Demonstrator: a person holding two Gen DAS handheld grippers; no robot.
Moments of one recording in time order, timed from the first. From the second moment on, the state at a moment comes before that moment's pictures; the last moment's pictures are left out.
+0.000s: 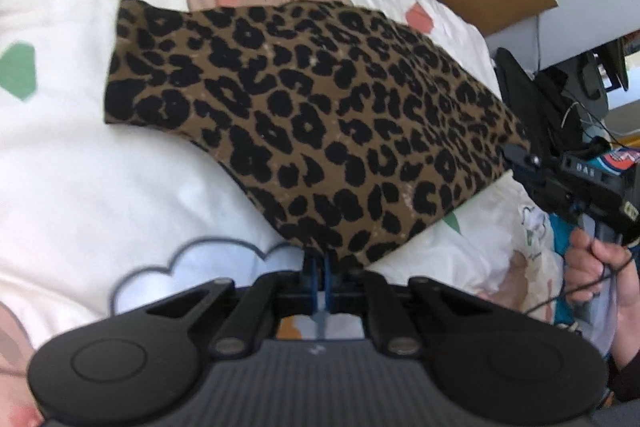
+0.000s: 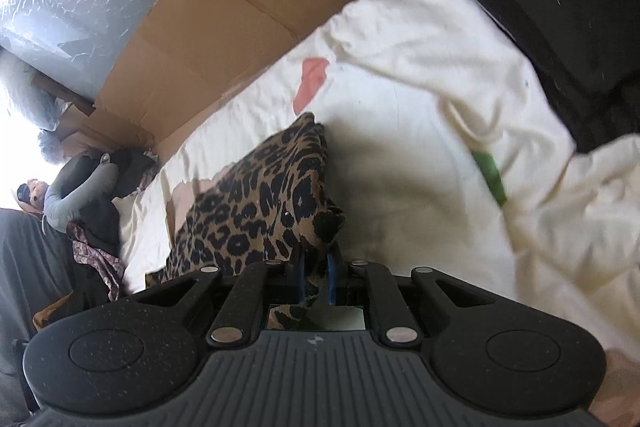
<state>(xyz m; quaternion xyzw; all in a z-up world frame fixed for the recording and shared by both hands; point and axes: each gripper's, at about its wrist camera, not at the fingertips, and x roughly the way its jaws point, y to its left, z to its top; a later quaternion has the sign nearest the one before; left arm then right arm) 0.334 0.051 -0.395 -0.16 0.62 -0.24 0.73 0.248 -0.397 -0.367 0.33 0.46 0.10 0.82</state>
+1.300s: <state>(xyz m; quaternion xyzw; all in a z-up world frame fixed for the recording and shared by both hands) 0.317 -0.050 -0.404 -0.29 0.69 -0.19 0.64 0.331 -0.429 -0.328 0.26 0.41 0.09 0.87</state>
